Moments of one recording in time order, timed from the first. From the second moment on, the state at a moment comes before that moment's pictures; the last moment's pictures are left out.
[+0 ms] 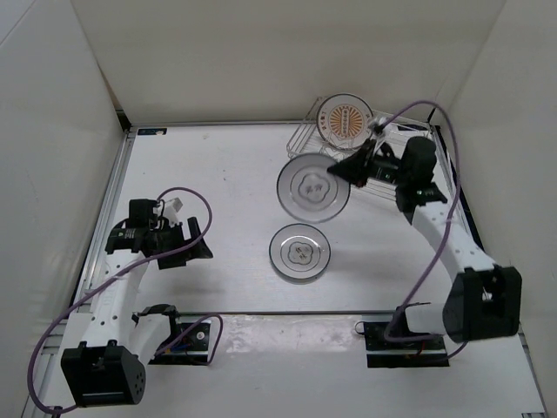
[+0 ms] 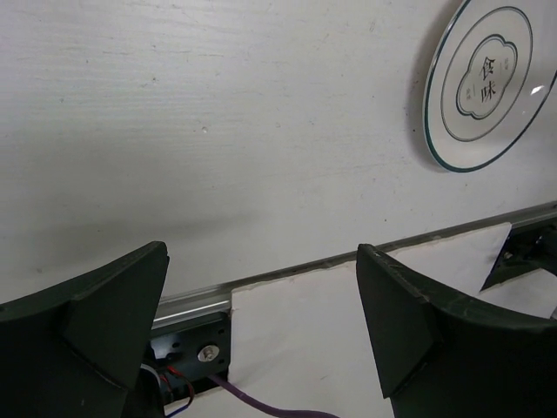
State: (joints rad) left arm 0.05 0.92 0.77 -0.98 0.42 -0.20; right arm 0.13 1.34 1.00 0.29 -0.99 0.26
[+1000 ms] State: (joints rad) left arm -0.04 0.91 0.73 -0.97 0.38 -0.21; right arm 0.32 1.51 0.61 0.22 -0.86 0.40
